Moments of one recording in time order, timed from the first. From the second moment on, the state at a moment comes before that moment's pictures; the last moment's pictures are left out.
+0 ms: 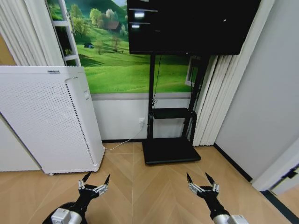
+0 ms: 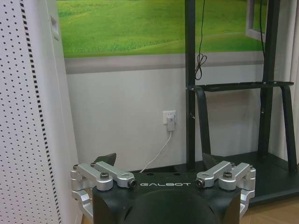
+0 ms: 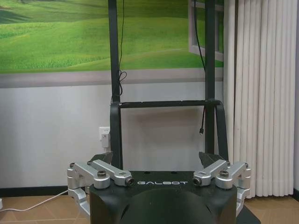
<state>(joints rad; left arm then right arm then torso) 1.91 -1.13 -0.68 -2.36 -0.37 0.09 -0.04 -1.89 1.38 0.70 2.27 0.29 0.06 -0.03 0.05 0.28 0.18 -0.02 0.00</state>
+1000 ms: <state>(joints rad) 1.91 -1.13 -0.68 -2.36 -0.37 0.09 -0.04 -1.89 1.38 0.70 2.27 0.29 0.06 -0.03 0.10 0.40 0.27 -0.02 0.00</state>
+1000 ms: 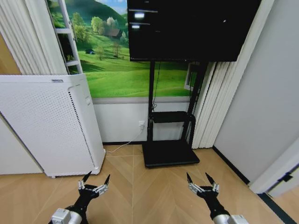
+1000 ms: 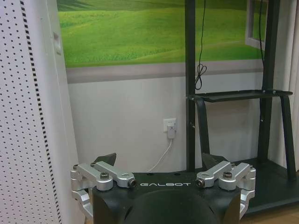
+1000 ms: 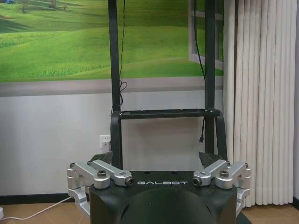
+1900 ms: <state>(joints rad) 1.91 -1.13 -0.68 -2.36 -0.37 0.09 -0.04 -1.89 1.38 0.70 2.27 0.29 0.06 -0.03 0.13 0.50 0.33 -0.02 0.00</state>
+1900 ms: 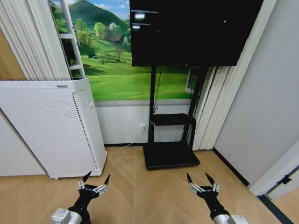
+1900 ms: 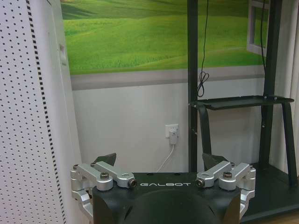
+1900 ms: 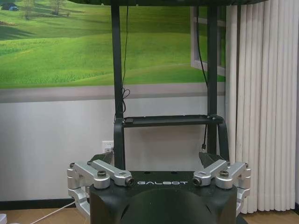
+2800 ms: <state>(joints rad) 1.91 -1.13 -0.68 -2.36 -0.37 0.09 -0.04 -1.89 1.38 0.70 2.27 0.29 0.06 -0.03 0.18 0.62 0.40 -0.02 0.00</state>
